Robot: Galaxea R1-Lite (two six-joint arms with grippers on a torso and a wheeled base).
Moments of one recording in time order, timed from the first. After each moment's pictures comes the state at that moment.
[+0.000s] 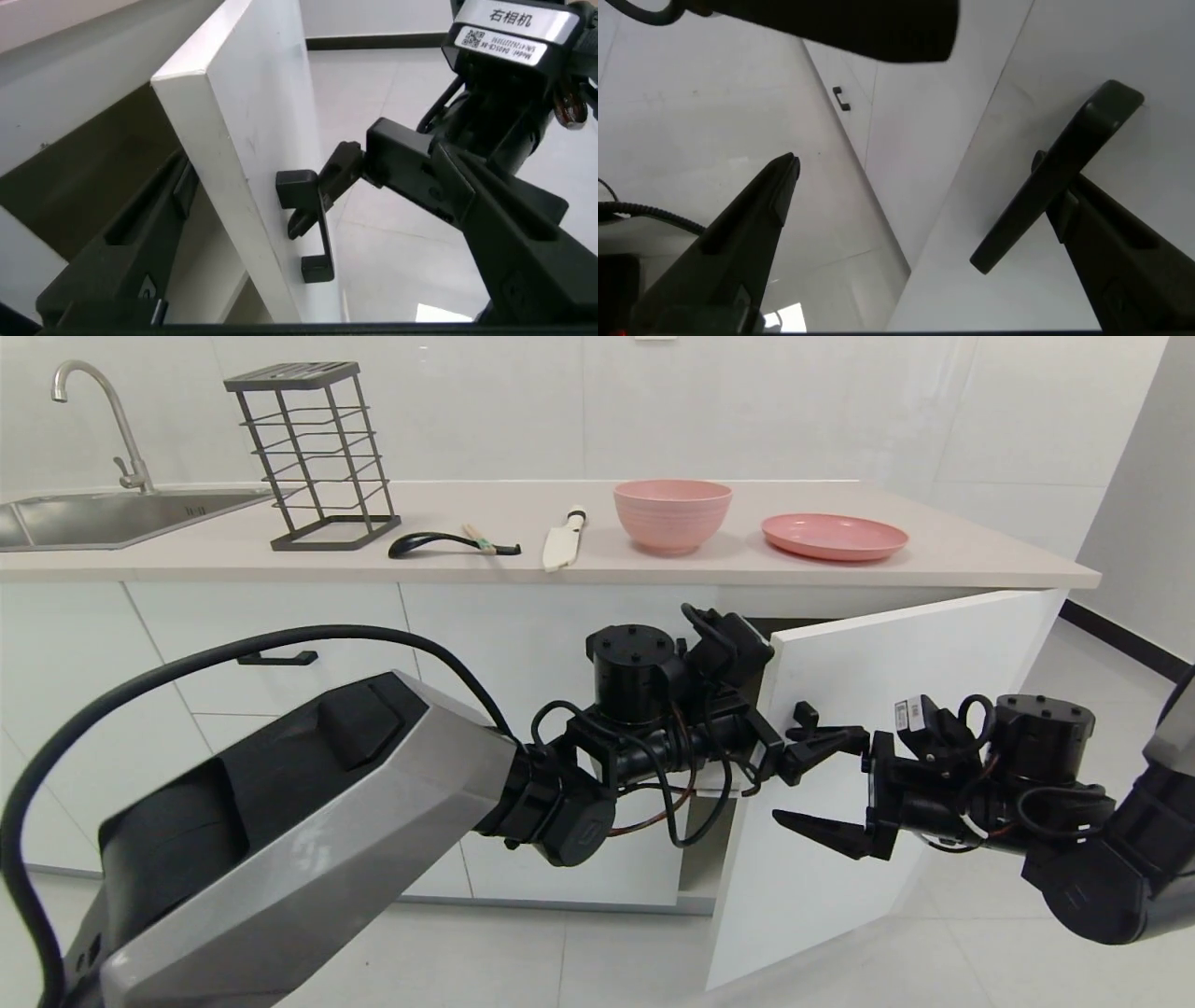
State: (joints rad) left arm -0.81 2.38 -1.49 -0.92 -0.43 0.16; right arm 0.12 2.07 -0.47 -1.32 0.99 -0.37
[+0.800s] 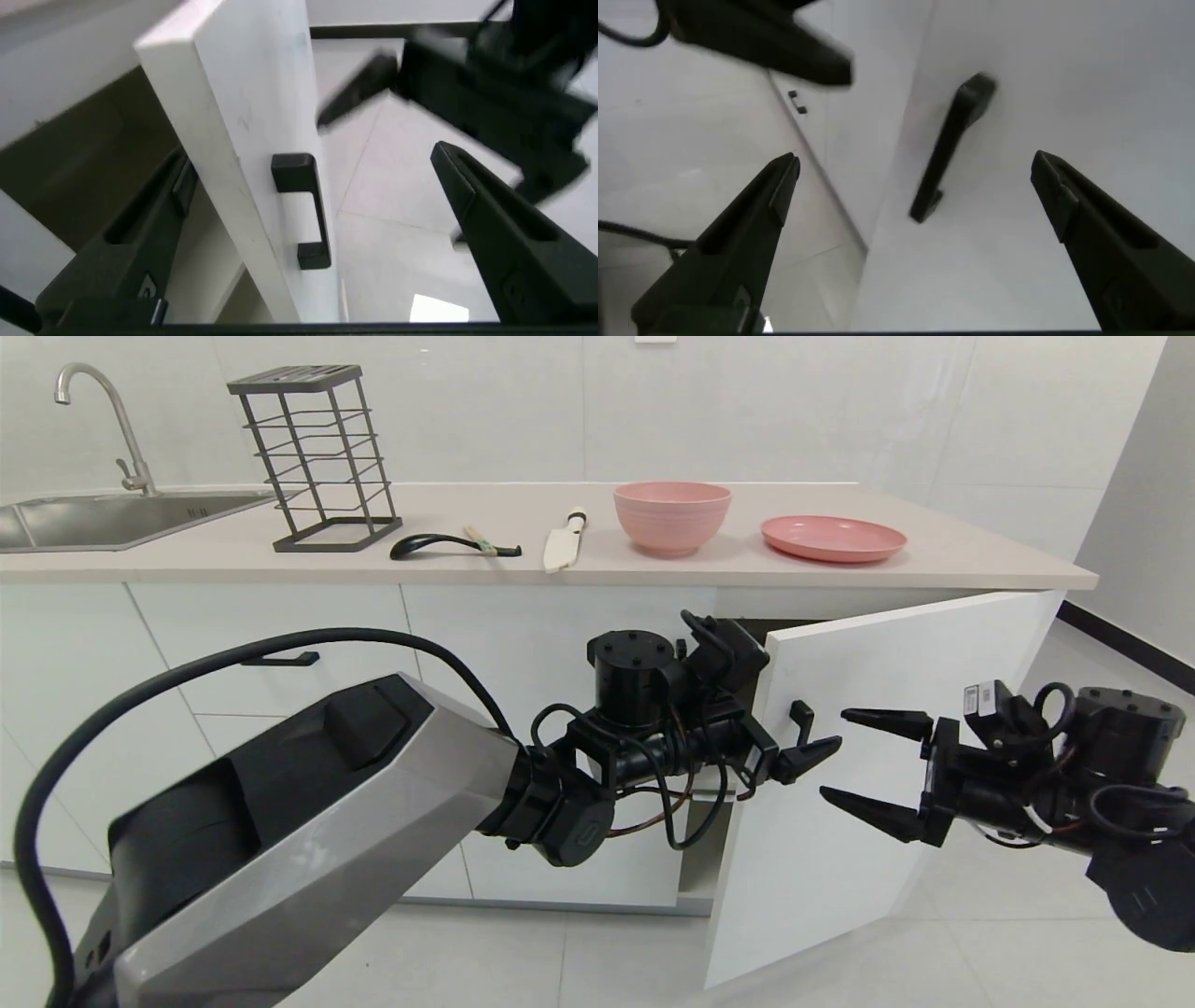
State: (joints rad) left arm -0.81 2.39 -1.49 -0.89 -0.43 0.16; right arm -0.01 1.96 -0.42 -1.32 0.97 -0.37
